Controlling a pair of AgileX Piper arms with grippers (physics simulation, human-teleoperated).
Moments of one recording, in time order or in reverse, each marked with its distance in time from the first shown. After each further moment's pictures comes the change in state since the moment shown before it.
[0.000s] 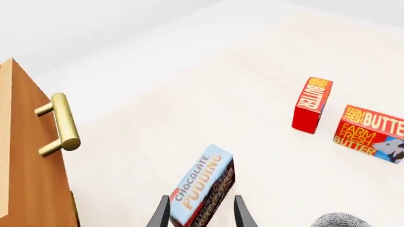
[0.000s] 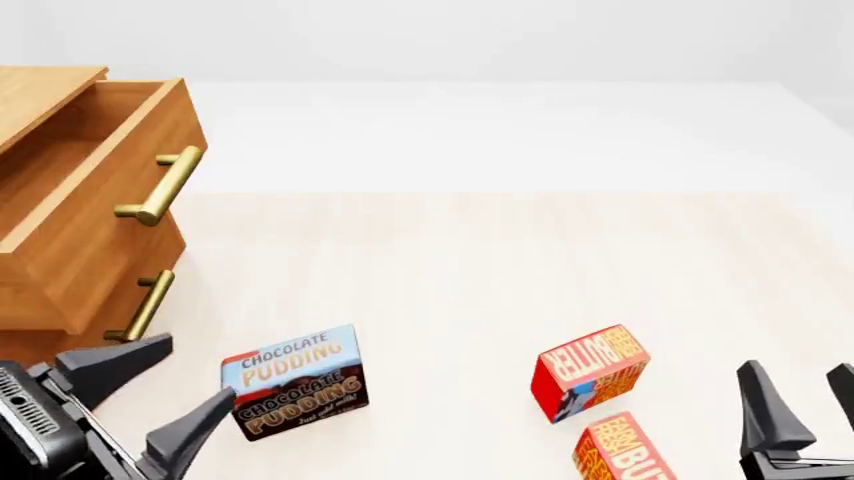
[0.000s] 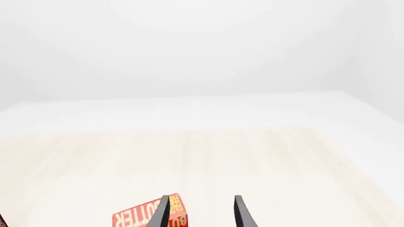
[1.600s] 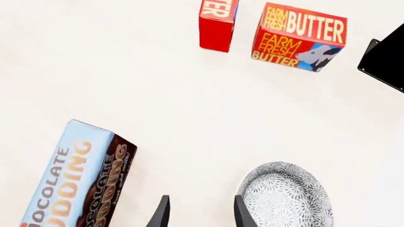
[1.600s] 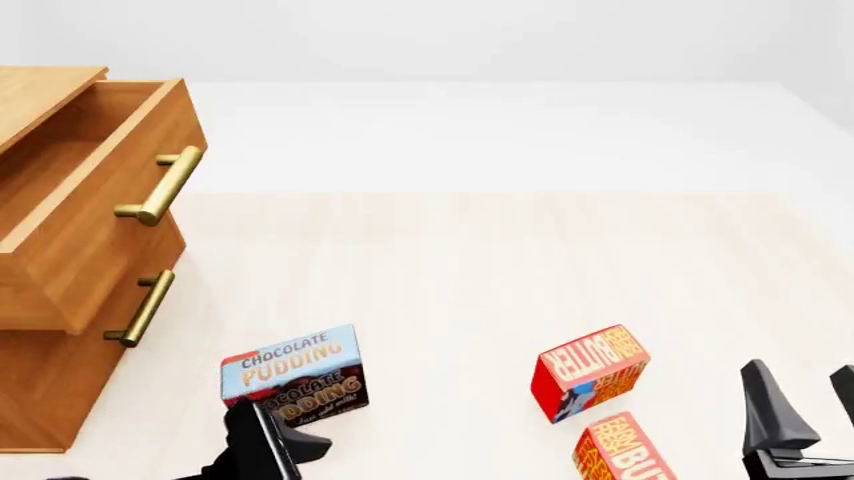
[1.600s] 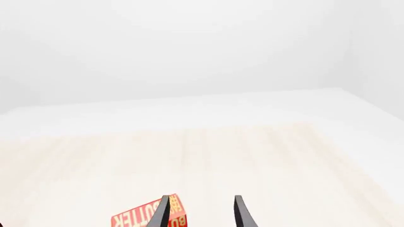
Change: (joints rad) left arm -0.420 0.657 0.046 -0.245 -0.164; right arm -0.017 -0.003 0.000 0.002 0.019
